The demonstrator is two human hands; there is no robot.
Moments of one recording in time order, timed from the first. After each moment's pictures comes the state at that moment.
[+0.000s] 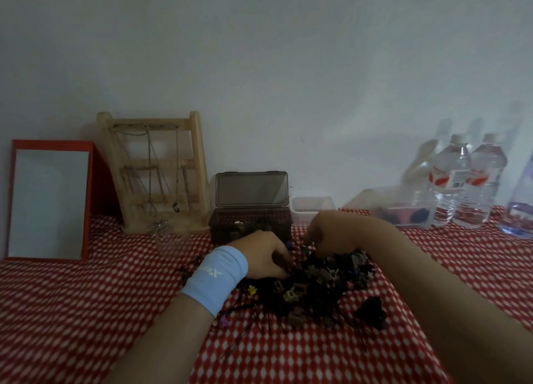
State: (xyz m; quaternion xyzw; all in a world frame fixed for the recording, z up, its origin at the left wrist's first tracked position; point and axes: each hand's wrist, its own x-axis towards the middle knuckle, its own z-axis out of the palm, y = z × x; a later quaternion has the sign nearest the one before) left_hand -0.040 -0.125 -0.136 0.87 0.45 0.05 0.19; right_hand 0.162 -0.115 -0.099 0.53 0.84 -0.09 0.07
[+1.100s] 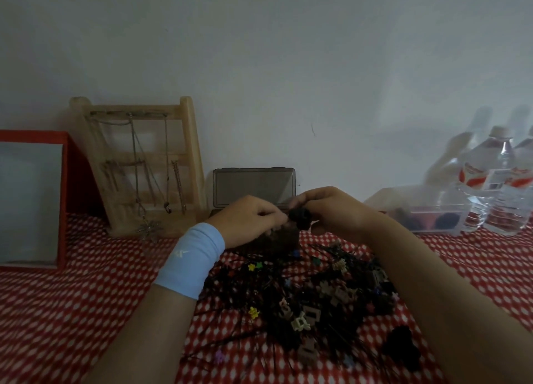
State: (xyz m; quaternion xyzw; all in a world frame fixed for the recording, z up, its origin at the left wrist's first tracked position) left_hand -0.061 -0.073 -0.105 0.81 0.47 0.24 0.28; right_hand 0.149 -0.058 -0.111 0.46 0.65 -0.50 -0.34
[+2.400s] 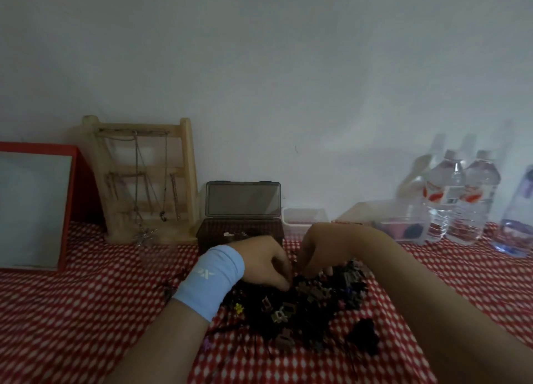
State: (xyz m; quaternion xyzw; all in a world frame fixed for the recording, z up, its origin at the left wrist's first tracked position) left_hand -0.024 -0.116 -0.115 0.87 0.43 0.03 0.23; right_hand 0.168 -0.100 -0.097 0.55 0.81 -0.21 0.06
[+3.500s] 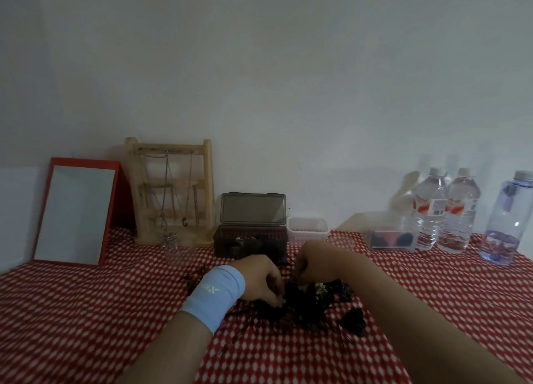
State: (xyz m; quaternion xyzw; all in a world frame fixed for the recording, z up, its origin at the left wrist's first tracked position) left_hand -0.042 -0.167 -0.128 0.86 0.46 0.04 0.21; right_hand 0.149 -0.140 -0.115 0.55 0.82 -0.13 0.01
